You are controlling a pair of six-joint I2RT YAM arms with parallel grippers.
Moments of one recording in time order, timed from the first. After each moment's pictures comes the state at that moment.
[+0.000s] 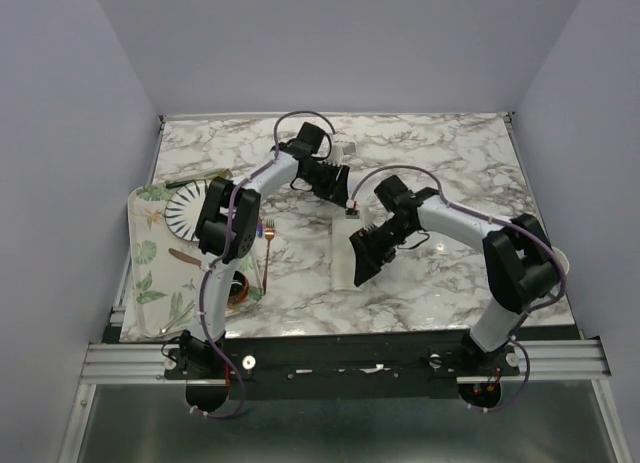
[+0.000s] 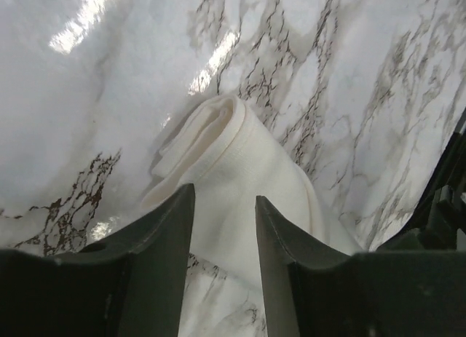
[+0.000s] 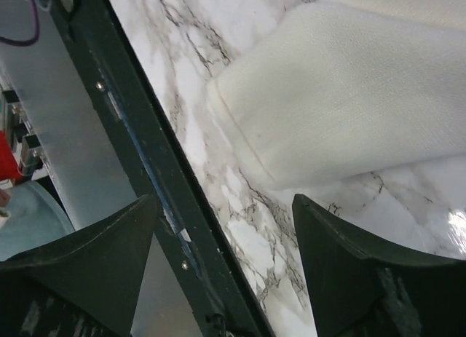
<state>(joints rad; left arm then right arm) -0.46 2.27 1.80 -0.61 0.71 0.00 0.55 1.75 1.10 -0.76 -0.80 -0.21</state>
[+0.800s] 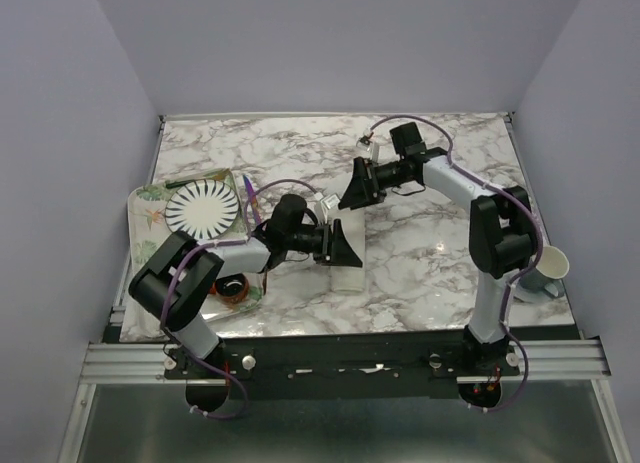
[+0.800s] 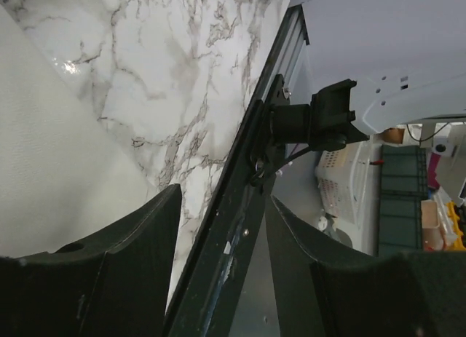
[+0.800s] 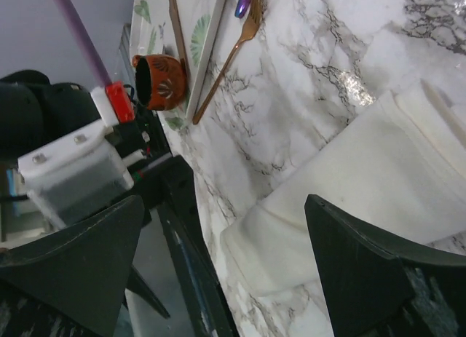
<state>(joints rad) -0.62 1.58 0.71 0.42 0.84 -0.82 0.34 1.95 1.52 -0.53 -1.03 0.11</state>
